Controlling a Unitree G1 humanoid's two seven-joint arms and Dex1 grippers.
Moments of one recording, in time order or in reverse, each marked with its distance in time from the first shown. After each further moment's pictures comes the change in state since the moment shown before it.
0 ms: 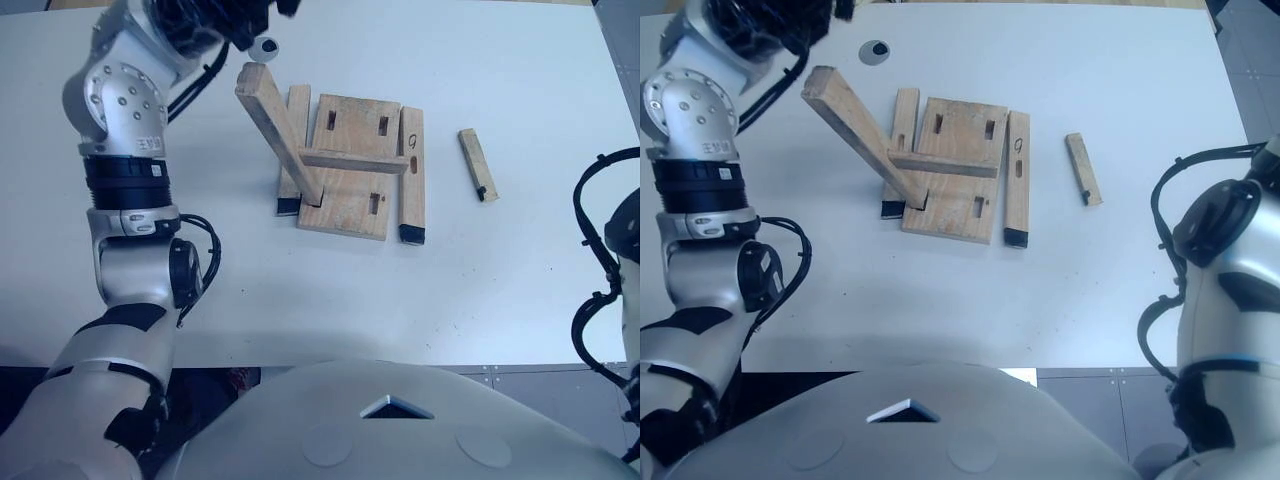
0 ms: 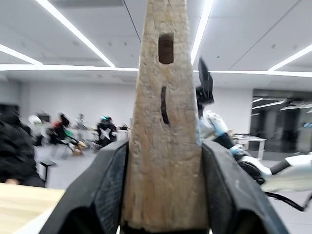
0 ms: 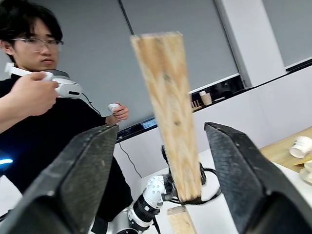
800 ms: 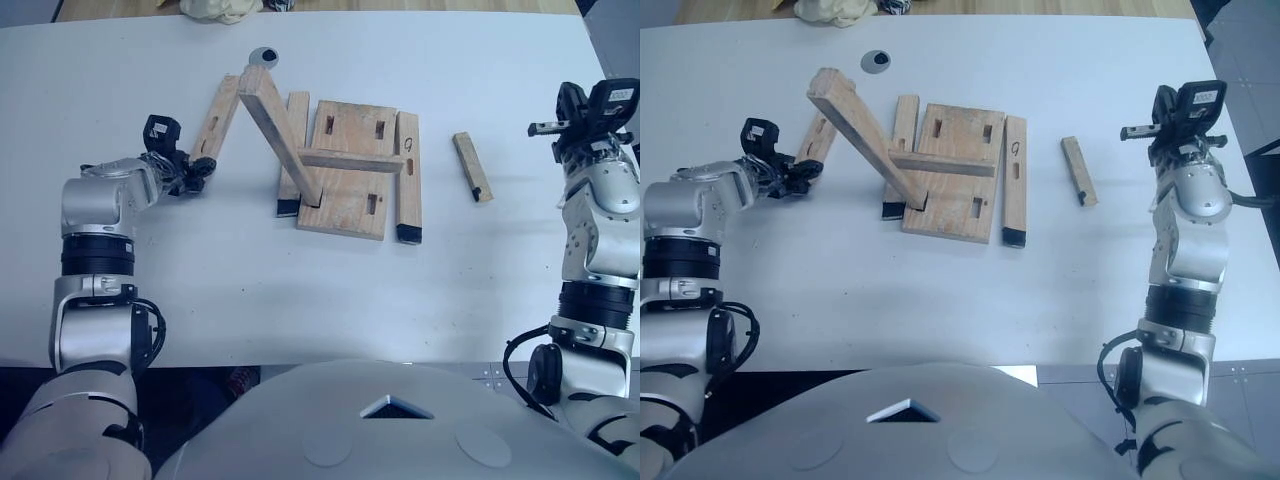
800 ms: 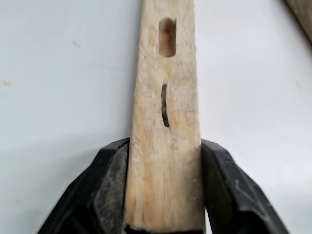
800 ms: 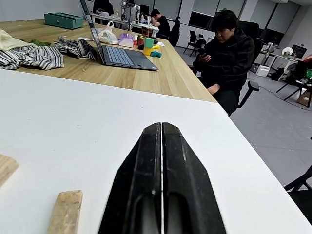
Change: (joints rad) left arm 0.352 0.207 -0.069 0.254 0.580 0.067 0.735; right arm 0.862 0.189 0.182 -0.241 -1.082 -0.961 -0.627
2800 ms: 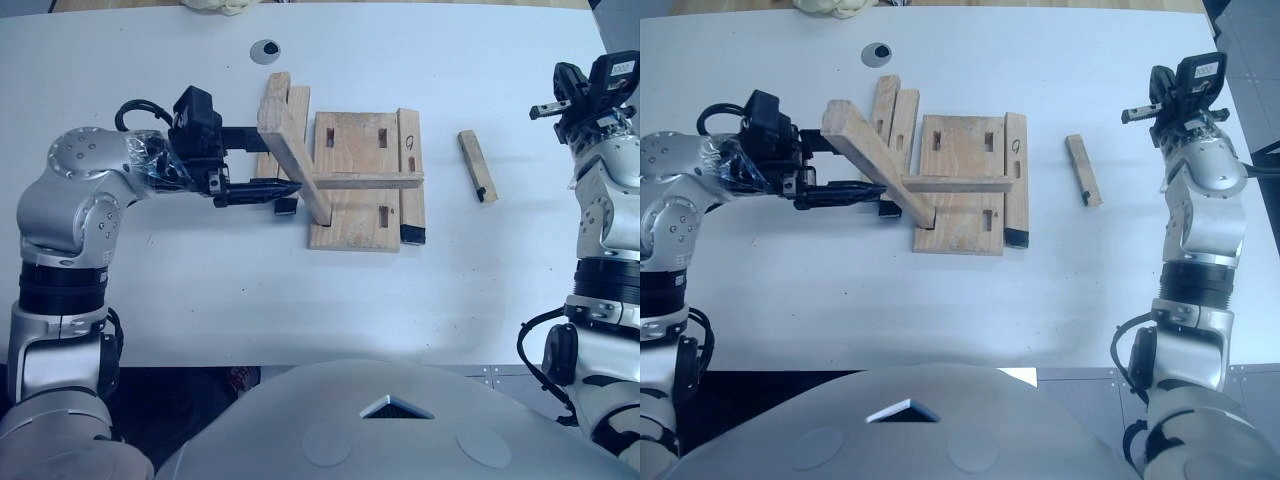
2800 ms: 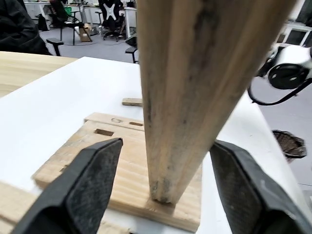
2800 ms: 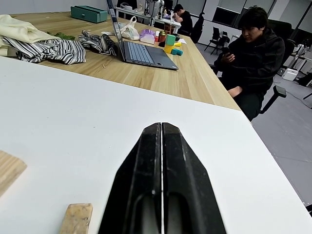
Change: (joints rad) left arm 0.107 0.204 -0.100 -0.648 -0.335 -0.111 -0.705; right arm -0.114 -0.077 0.049 0.126 0.032 0.000 0.108
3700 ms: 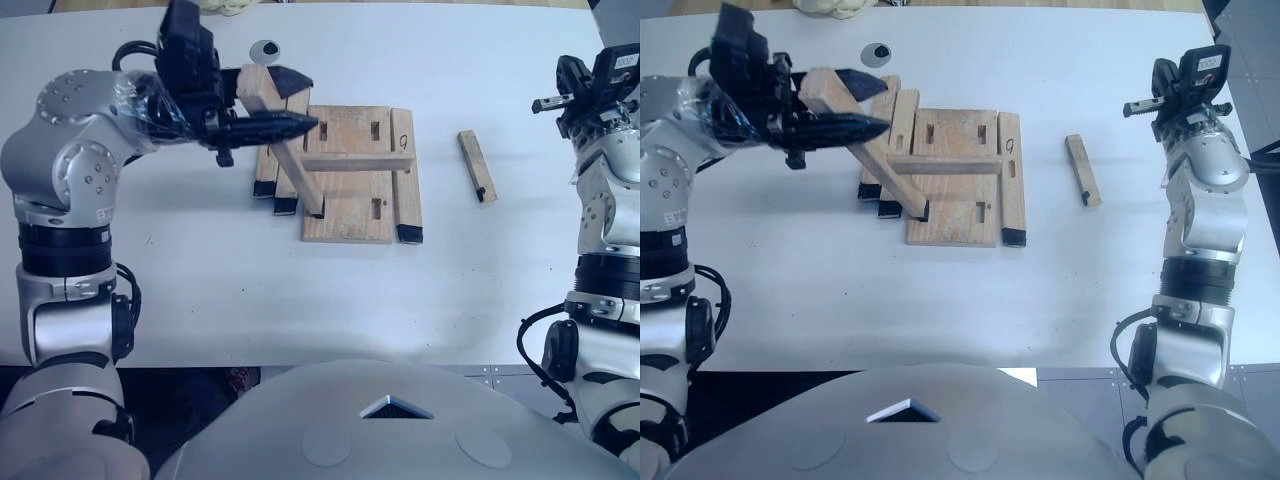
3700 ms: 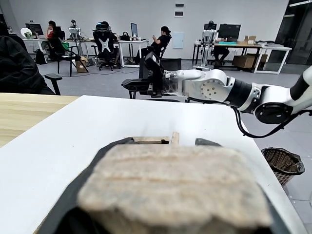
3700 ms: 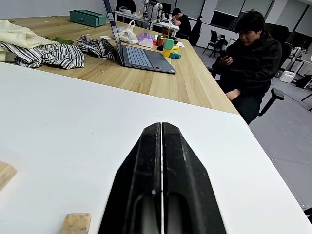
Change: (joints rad) left arm -0.163 -0.064 0.001 -0.002 -0.108 0.084 -0.042; right arm -0.019 0.000 0.000 0.005 0.000 -0.001 -0.007
